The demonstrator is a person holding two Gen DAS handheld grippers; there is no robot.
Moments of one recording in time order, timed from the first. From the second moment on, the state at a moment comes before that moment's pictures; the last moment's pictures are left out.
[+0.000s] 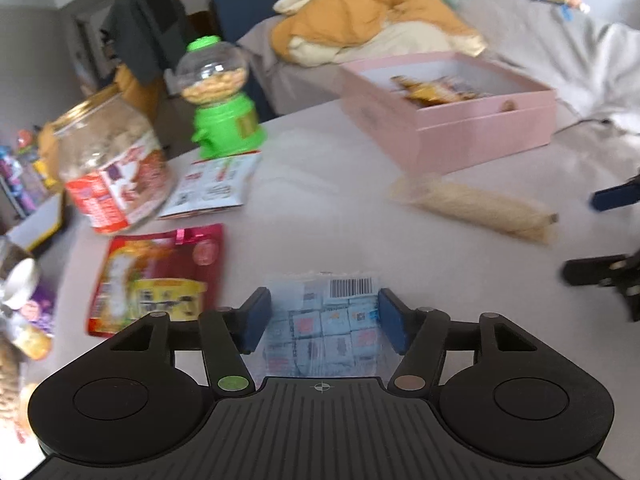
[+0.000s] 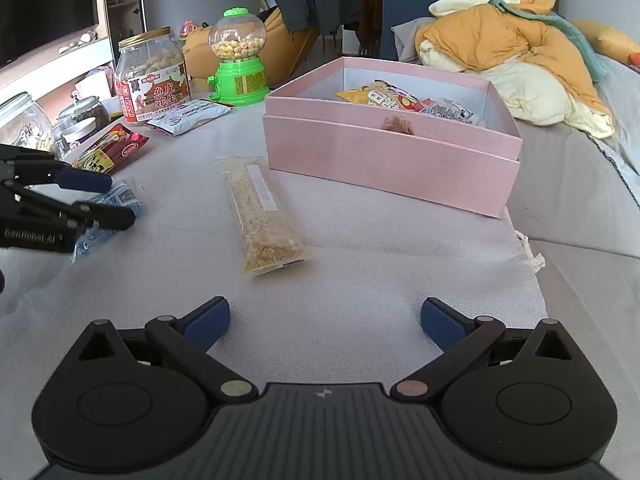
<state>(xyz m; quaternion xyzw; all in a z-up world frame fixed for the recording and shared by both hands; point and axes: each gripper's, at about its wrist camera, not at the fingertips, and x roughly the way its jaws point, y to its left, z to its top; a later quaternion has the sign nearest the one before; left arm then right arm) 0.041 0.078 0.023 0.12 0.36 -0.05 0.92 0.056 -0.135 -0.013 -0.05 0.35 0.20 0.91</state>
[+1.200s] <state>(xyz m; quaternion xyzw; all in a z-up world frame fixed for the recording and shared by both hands) 0.008 0.051 0.005 -0.03 0.32 -0.09 0.94 0.064 -0.148 0.012 -0.05 0.37 0.23 0.90</state>
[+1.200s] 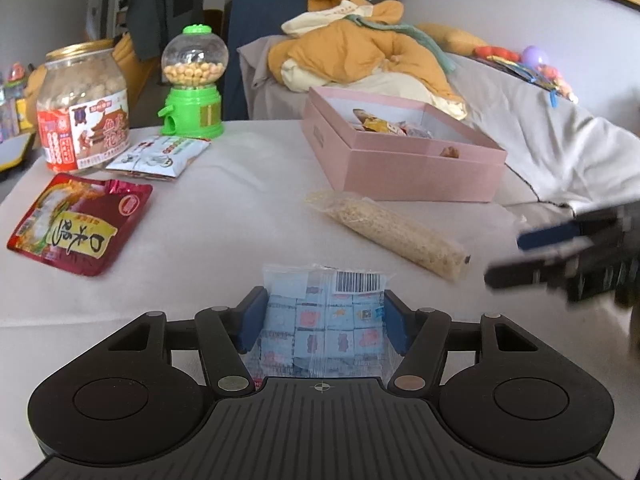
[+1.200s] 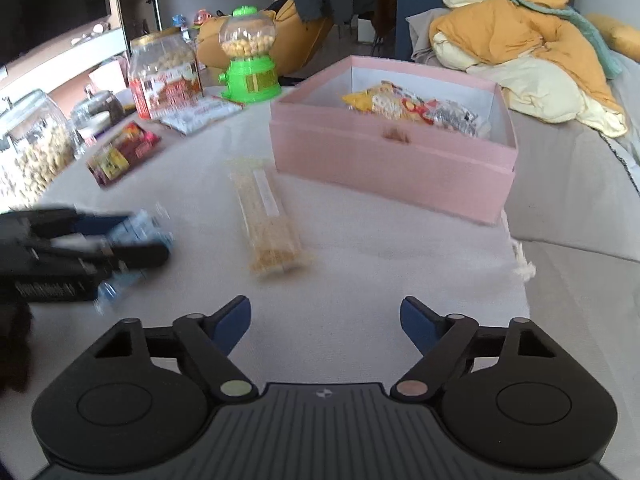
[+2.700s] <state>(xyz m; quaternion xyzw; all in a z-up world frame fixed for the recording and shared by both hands) 0.055 -0.007 0.107 -0.02 0.26 -0.13 0.96 0.034 -0.215 0.086 0.00 0.30 0.26 0.92</state>
